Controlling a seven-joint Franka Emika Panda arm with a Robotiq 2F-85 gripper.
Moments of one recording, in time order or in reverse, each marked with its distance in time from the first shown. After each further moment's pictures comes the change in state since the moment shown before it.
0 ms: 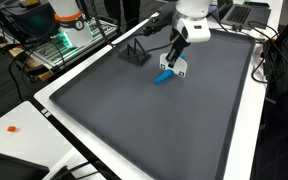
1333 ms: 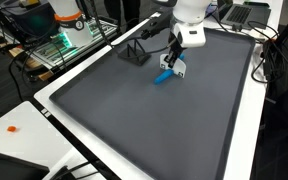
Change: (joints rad) arm -0.022 0.008 0.011 -0.012 0.080 0.016 0.001
